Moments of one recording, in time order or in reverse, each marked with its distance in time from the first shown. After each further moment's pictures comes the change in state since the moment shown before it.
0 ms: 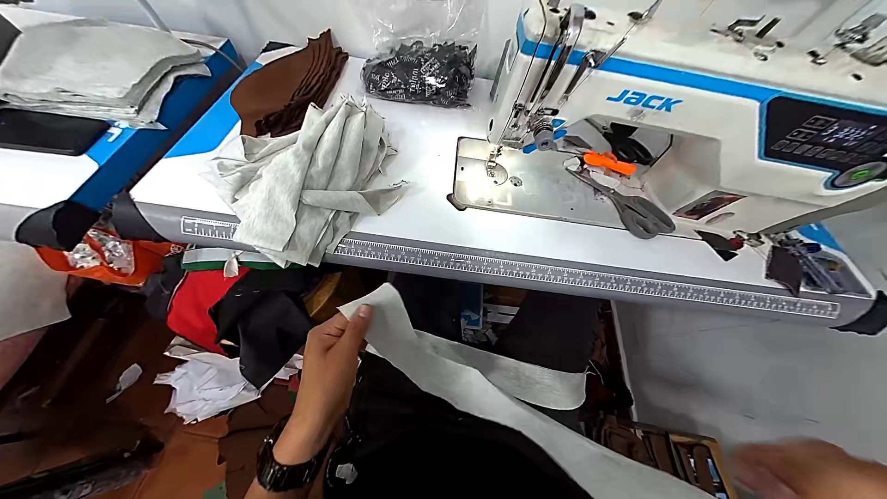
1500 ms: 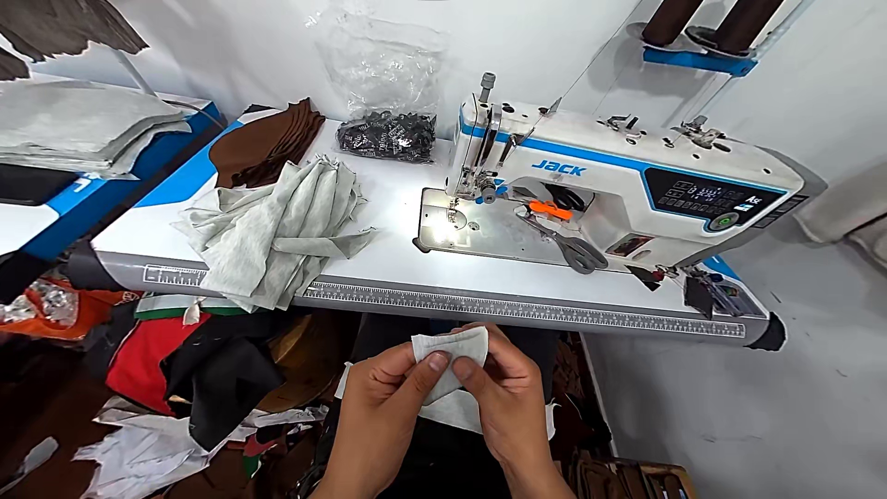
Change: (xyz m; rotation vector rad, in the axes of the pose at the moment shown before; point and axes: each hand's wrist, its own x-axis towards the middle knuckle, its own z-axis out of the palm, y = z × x) left_hand -0.030 0.060 0.092 -0.310 -0.291 0.223; right_hand 0.102 0.048 0.158 0.646 0.339 0.111
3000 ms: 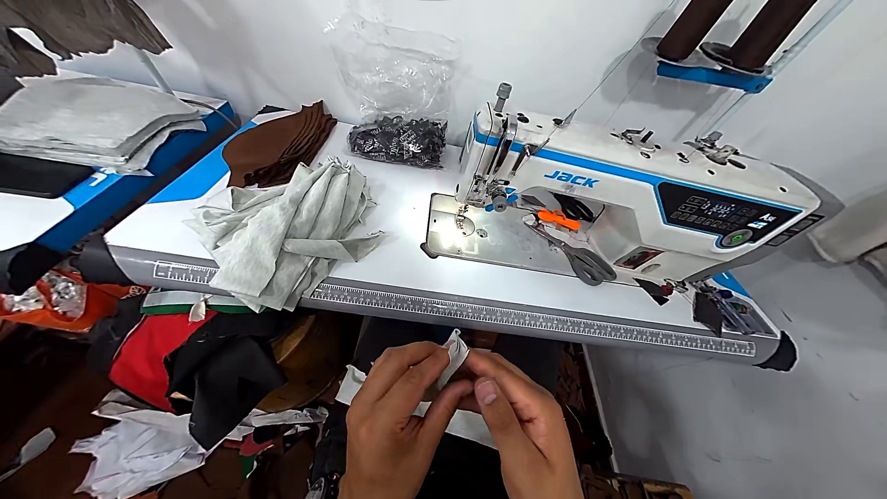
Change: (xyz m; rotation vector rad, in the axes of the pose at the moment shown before) left_hand -0.003 -0.017 -0.006 0.748 0.105 0.541; right_hand -0.008 -0.037 0.004 -0.297 -0.186 0.057
